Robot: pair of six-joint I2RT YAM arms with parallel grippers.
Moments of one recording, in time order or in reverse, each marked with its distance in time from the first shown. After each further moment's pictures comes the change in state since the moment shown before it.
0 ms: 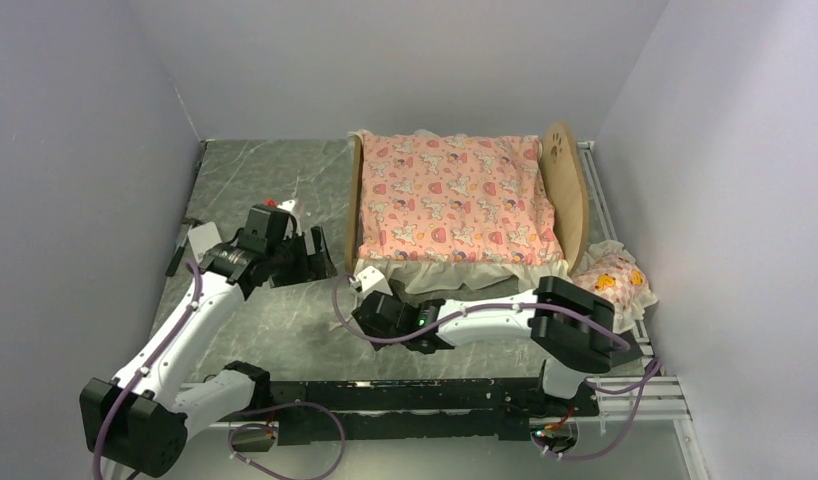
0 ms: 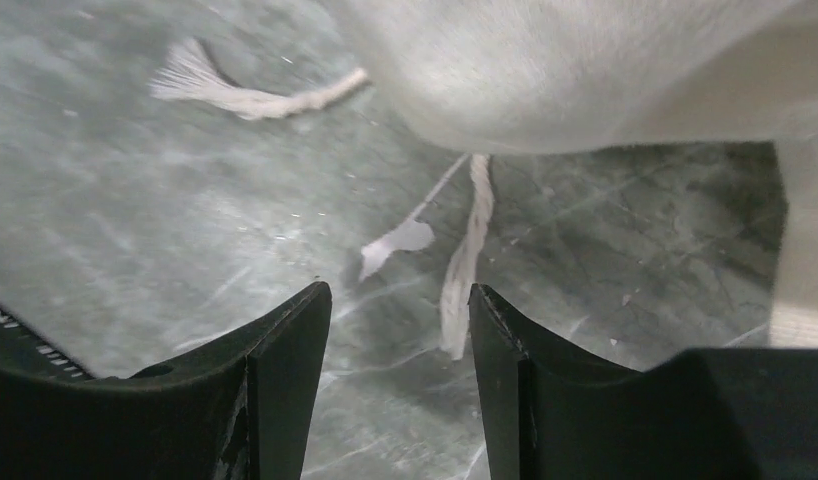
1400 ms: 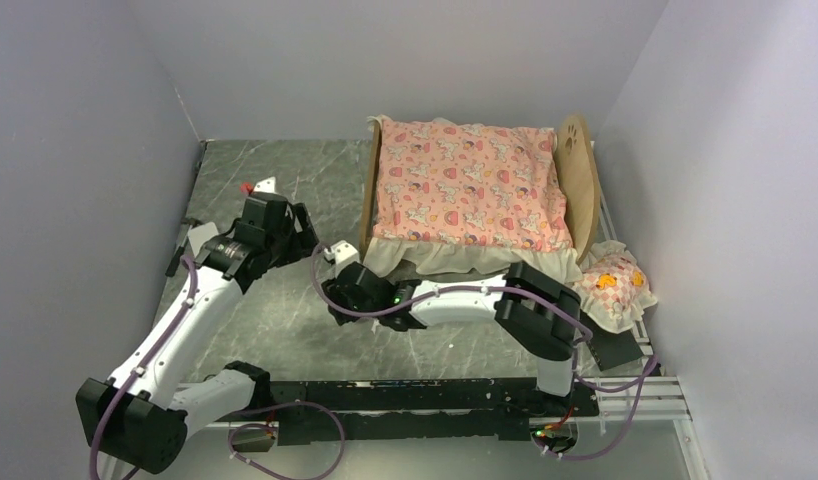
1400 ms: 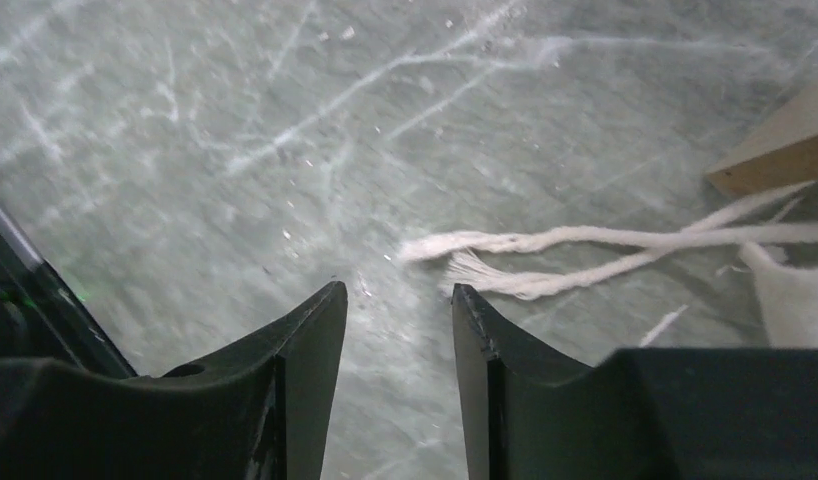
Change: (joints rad) left arm -0.011 0.025 0.091 0.072 -0.271 -0.130; right arm -0.079 0.210 0.249 0.169 -0.159 0.044
